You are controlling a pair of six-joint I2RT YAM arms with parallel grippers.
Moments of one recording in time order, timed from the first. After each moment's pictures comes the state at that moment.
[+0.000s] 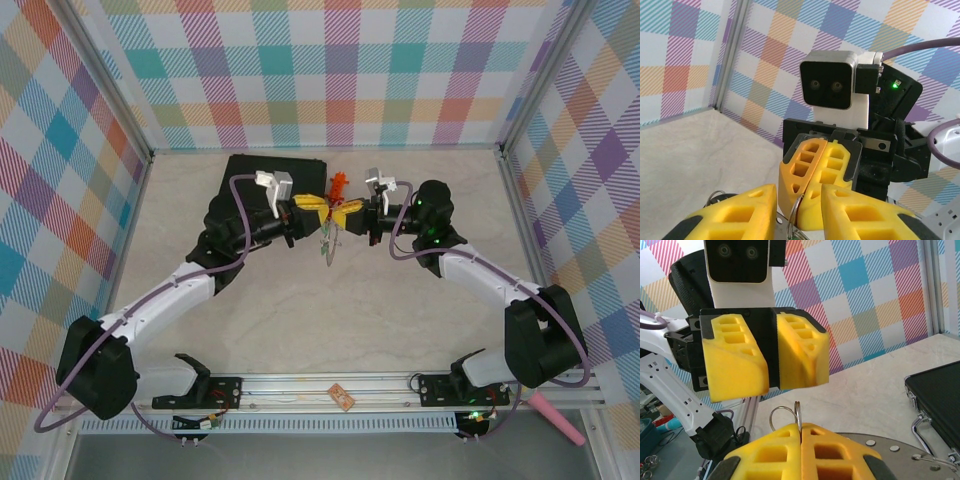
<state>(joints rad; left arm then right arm) -0.53 1.25 0.87 0.45 0.65 -0.40 0.43 1.40 0.87 0.62 -1.06 0.41</state>
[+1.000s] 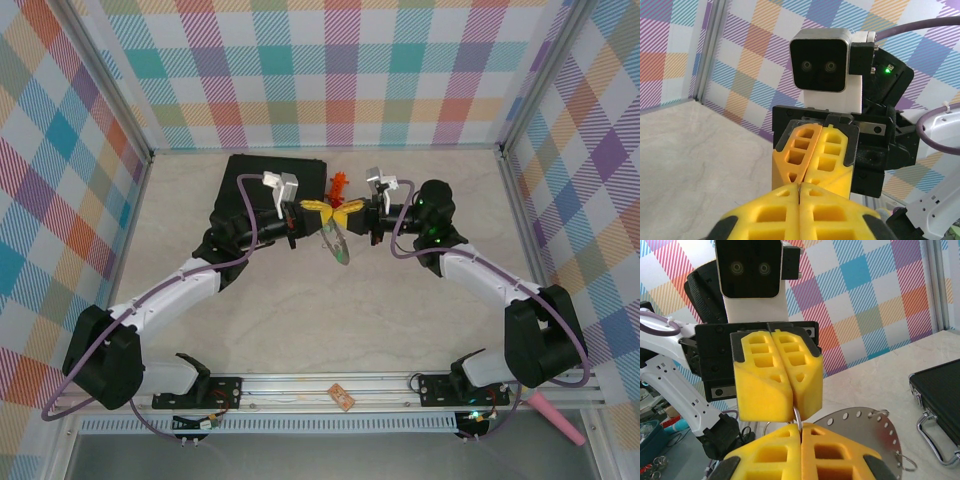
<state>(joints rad) -0.53 1.31 0.87 0.51 0.73 -0.43 0.43 1.40 0.87 0.63 -1.07 0.44</state>
